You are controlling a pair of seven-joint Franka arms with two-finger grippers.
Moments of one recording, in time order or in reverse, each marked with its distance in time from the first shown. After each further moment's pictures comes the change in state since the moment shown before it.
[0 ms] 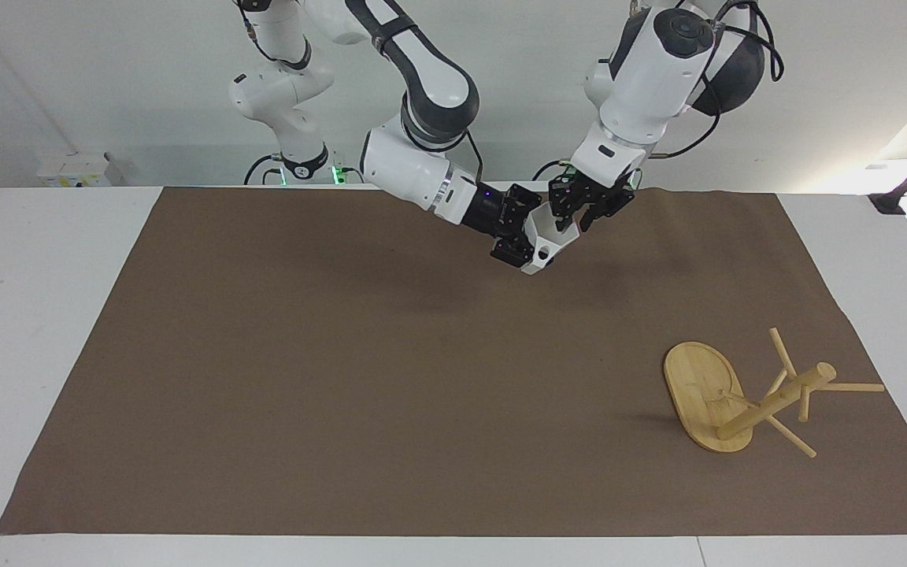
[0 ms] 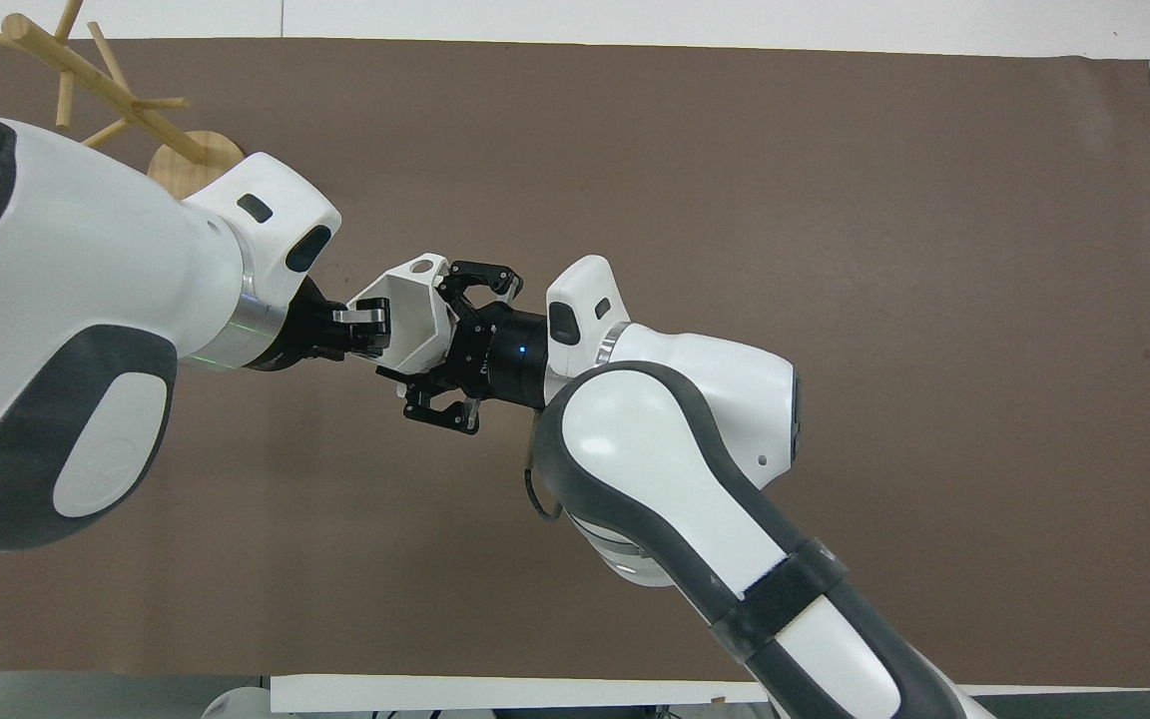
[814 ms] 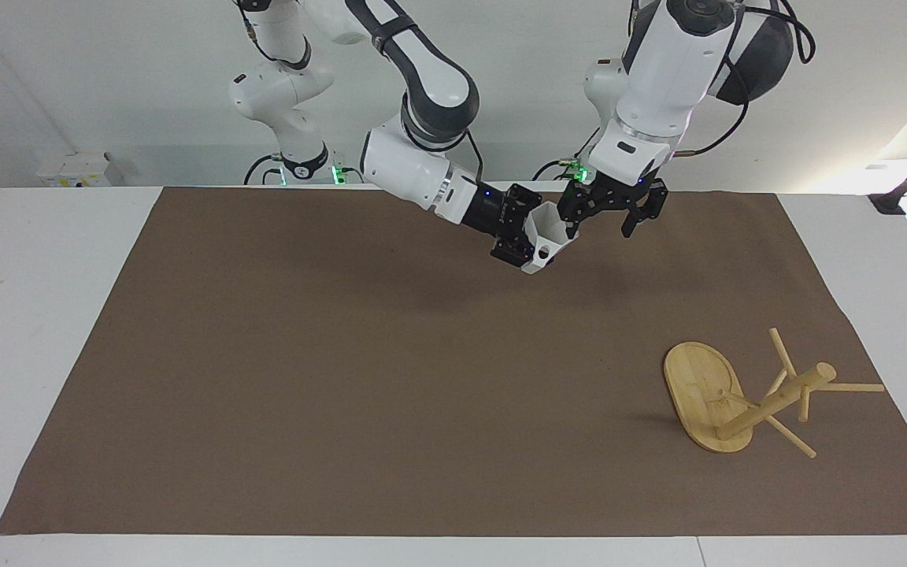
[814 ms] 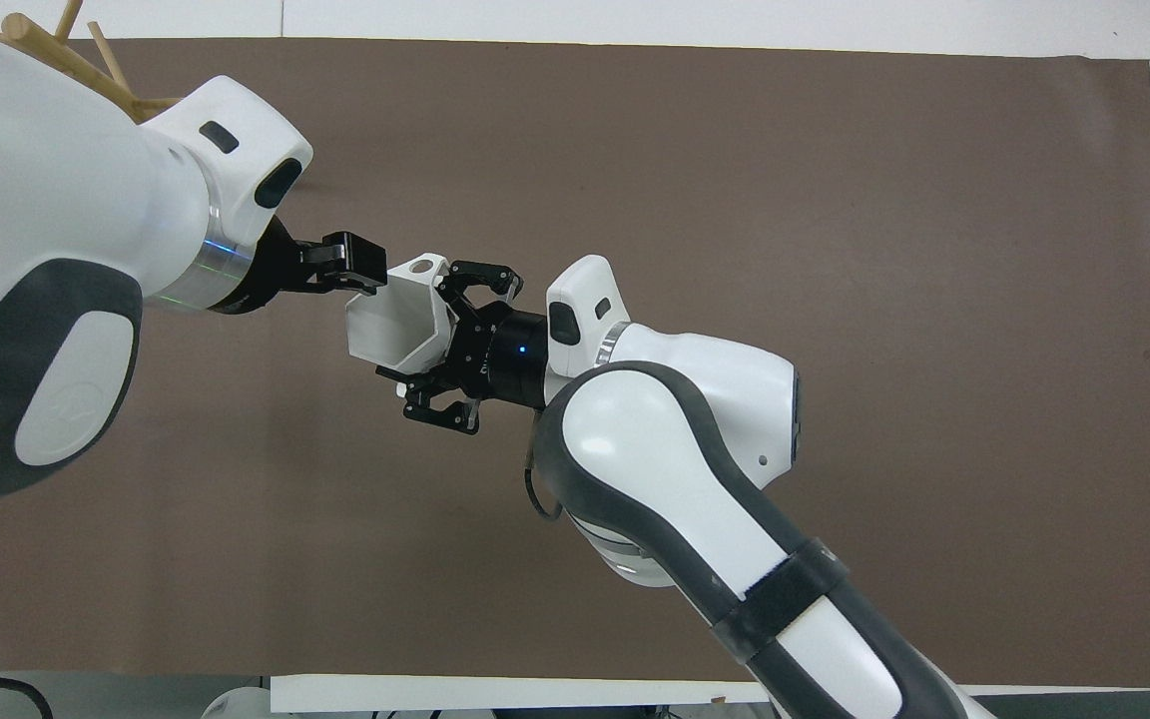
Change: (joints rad) left arm 0.026 0.065 -0.007 0.141 0.087 -0.064 0.008; right arm -0.001 -0.003 -0.001 -0.001 0.000 0.000 0.000
